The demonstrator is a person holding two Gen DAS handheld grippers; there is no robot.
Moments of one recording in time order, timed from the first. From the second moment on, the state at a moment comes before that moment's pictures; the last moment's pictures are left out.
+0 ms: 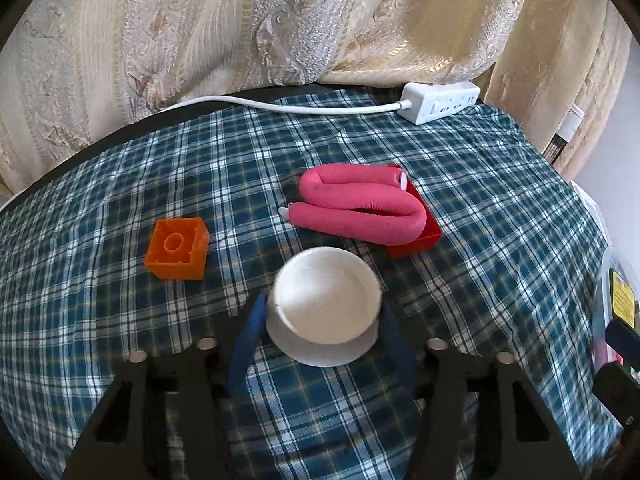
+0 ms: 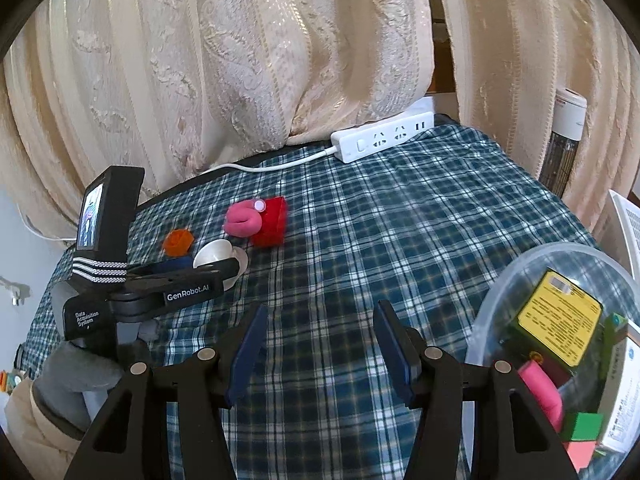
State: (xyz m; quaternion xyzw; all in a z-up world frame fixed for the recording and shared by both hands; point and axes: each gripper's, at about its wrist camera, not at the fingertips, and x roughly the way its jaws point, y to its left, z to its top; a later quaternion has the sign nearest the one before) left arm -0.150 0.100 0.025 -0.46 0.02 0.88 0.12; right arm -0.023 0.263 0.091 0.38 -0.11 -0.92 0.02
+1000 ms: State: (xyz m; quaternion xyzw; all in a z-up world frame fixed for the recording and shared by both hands) left arm -0.152 0.028 0.083 -0.40 -0.04 0.91 0.07; right arm -0.139 0.212 0.066 0.41 -0.05 -0.91 0.01
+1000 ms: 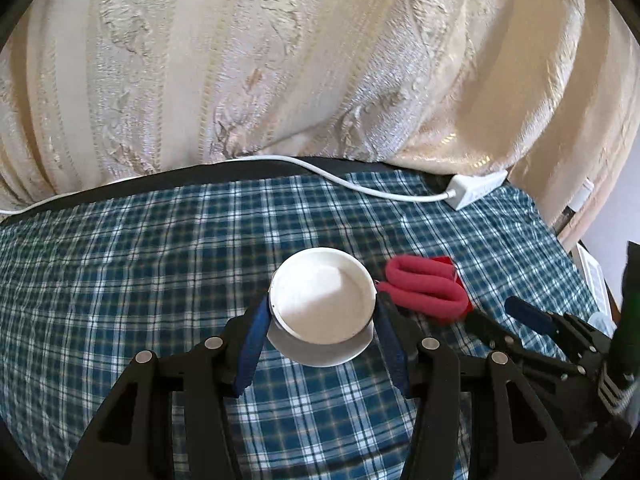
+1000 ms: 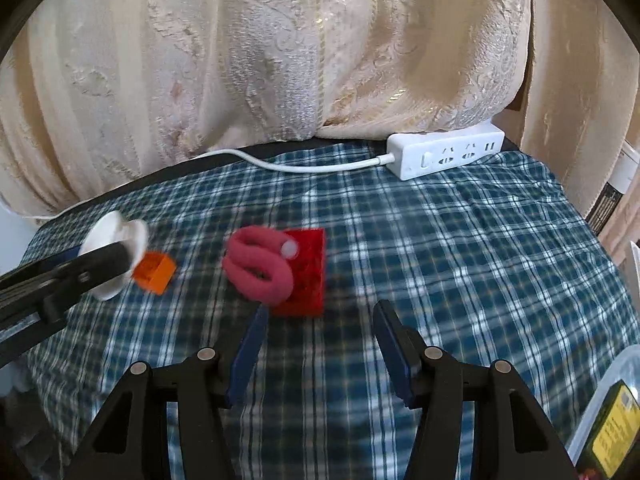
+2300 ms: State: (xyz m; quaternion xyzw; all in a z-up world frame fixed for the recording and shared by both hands) left arm -0.155 0.020 0.081 -0.41 -0.06 0.91 0.07; right arm -0.155 0.197 0.050 0.43 -0.02 -0.90 0.04
